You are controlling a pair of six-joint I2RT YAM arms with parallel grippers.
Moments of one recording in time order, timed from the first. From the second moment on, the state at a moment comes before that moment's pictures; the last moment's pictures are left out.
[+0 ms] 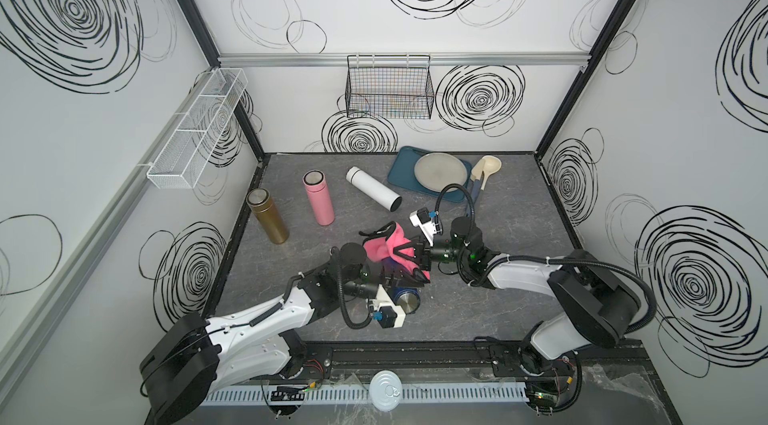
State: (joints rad) left arm -0.82 1.07 0.43 0.33 0.81 1.07; right arm 0.68 1.60 0.56 0.79 -0.75 0.45
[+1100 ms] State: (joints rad) left arm -1.01 1.11 0.70 0.50 -0.31 -0.19; right arm 0.84 1.06 0.38 0.73 -0.16 0.39
